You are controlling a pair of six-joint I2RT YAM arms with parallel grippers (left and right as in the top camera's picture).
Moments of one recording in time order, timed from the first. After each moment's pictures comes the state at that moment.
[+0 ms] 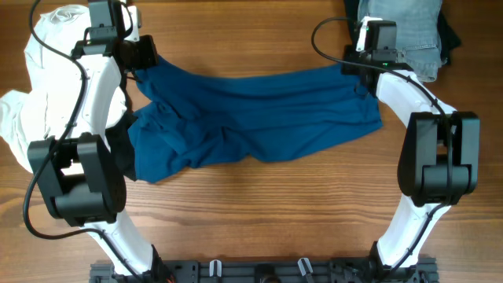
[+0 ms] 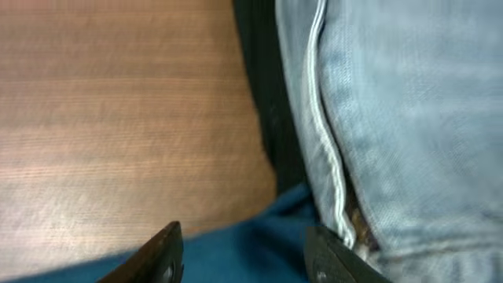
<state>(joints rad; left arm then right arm) 0.07 1.97 1.62 -0.62 0.13 -0.10 0.02 2.07 1.38 -0.08 0.06 0.04</state>
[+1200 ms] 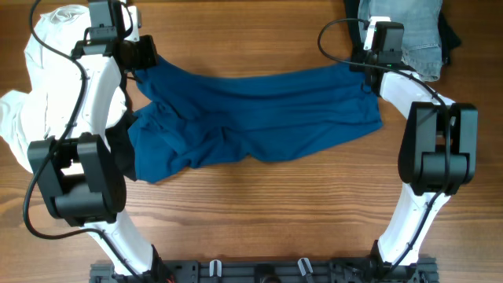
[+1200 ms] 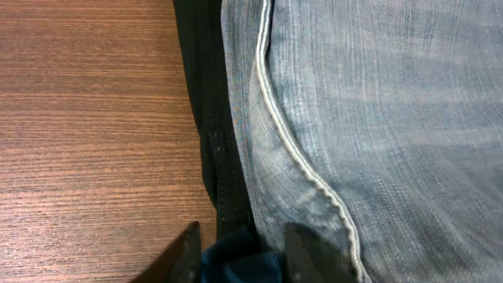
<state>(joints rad) 0.07 1.97 1.62 -0.62 0.13 -0.10 -0.04 2.16 1.40 0.01 0.07 -0.01</state>
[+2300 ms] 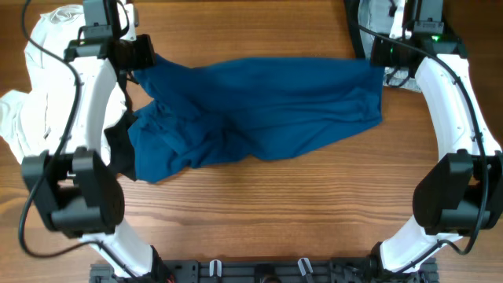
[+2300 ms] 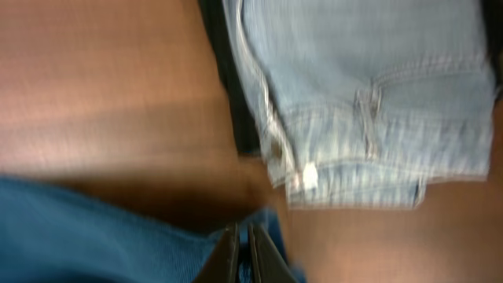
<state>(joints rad) 0.07 1.89 1.62 -0.72 0.13 -0.10 -0.05 1.86 1.62 -0.79 0.02 0.06</state>
